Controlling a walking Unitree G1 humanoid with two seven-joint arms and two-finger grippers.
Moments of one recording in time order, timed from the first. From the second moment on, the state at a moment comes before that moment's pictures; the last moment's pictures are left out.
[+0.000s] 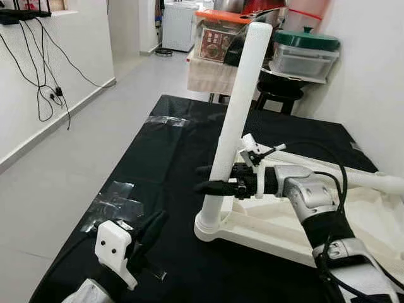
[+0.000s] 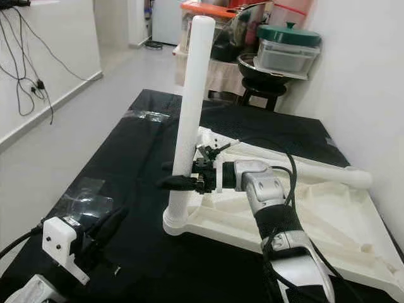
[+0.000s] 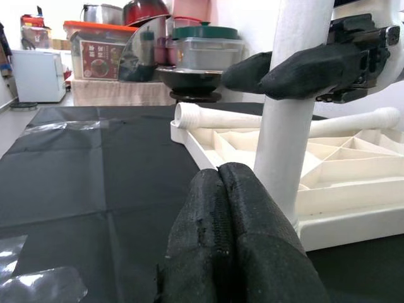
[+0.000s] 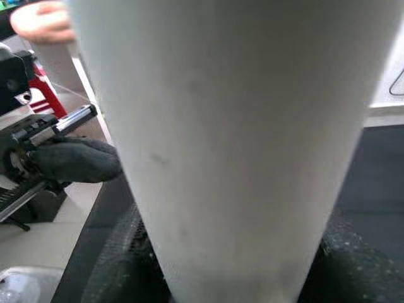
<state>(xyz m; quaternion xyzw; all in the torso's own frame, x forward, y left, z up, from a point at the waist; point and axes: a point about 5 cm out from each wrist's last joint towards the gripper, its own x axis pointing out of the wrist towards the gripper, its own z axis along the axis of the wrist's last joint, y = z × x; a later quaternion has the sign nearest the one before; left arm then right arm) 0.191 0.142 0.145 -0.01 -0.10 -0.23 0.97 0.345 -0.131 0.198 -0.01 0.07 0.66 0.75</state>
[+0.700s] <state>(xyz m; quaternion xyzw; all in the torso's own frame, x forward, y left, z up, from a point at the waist) 0.189 0.146 0.149 -0.02 -0.11 -0.23 0.97 0.280 -0.099 0.160 -0.02 0.04 0.29 0.96</state>
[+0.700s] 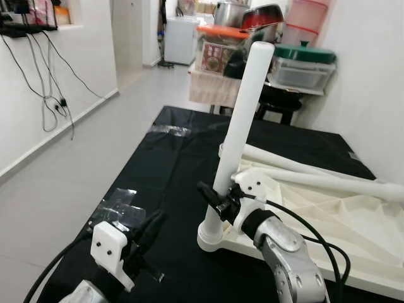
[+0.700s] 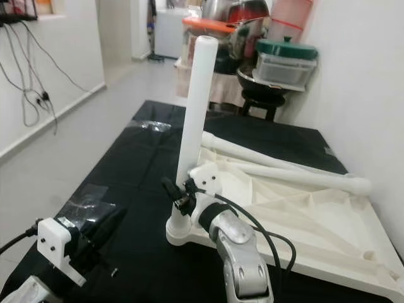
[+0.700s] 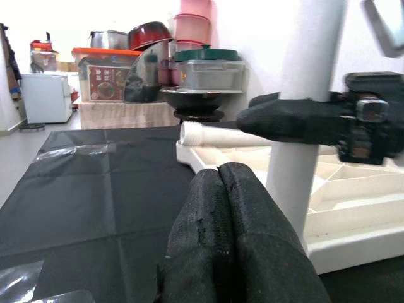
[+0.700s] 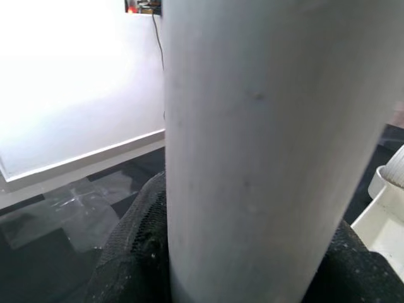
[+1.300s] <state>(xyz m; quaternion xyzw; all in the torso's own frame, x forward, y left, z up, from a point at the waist) 0.192 0.144 0.150 -0.02 -0.11 -0.23 0.97 0.291 -0.117 0.188 -0.02 0.04 0.55 0.83</state>
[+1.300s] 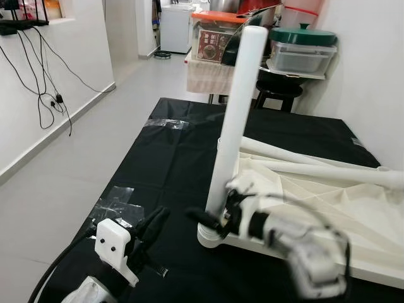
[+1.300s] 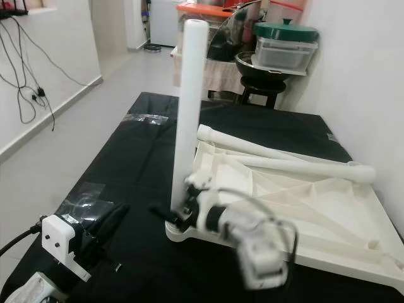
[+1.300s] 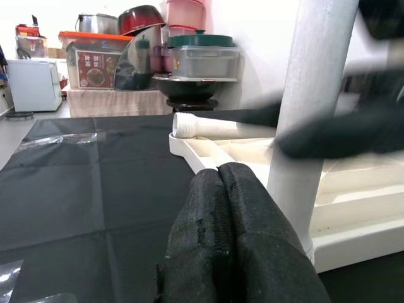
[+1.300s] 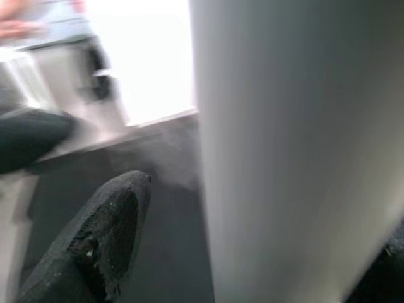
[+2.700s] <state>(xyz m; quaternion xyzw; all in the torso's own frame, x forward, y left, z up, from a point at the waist) 0.191 0.144 0.148 -0.01 -0.11 -0.23 0.97 0.271 -0.078 0.165 0.03 -0.02 0.38 0.92</state>
